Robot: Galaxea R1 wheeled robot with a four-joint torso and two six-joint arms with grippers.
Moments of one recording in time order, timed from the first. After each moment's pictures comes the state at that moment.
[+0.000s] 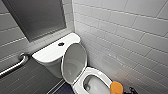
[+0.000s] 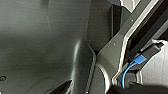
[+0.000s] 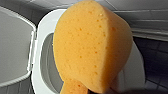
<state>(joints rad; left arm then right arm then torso) 1.65 2.42 -1.64 0.05 -0.32 -0.02 -0.77 2.21 -1.52 -0.27 0.06 0.80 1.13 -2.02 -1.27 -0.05</state>
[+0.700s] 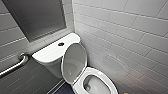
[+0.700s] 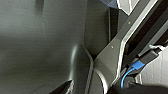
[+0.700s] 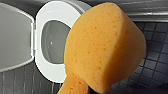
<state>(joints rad) 1.64 2.42 -1.64 0.06 -0.31 -0.02 -0.92 1.91 -1.22 -0.28 0.12 0.79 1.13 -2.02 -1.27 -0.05</state>
